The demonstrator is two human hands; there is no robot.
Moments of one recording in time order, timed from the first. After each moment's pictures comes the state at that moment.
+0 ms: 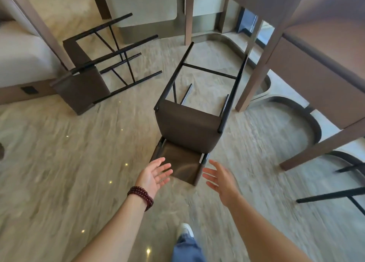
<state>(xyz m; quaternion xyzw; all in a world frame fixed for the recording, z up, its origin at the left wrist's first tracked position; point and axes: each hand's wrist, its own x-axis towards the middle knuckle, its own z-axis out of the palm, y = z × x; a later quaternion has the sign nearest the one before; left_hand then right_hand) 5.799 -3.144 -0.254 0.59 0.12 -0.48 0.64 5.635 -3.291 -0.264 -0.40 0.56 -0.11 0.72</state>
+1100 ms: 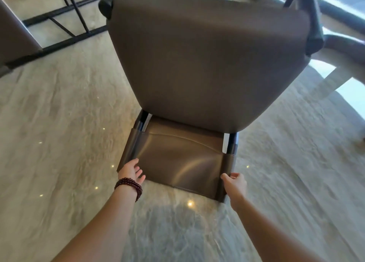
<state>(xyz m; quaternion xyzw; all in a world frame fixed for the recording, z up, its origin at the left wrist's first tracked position) 5.996 -3.251 -0.841 0.66 0.25 -0.40 0.59 5.742 -3.387 -0.862 -0.43 0.74 -0.11 0.51</state>
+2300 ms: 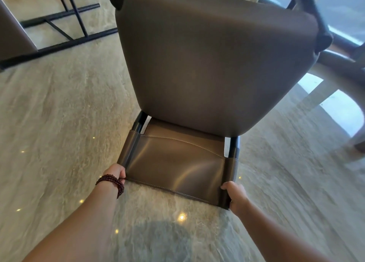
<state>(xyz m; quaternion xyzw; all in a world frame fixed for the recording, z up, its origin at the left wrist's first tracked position) 6.058 -3.239 -0.880 0.67 0.33 -0.42 0.51 5.743 -3.386 -0.871 -0.30 0.71 -0.10 0.63</state>
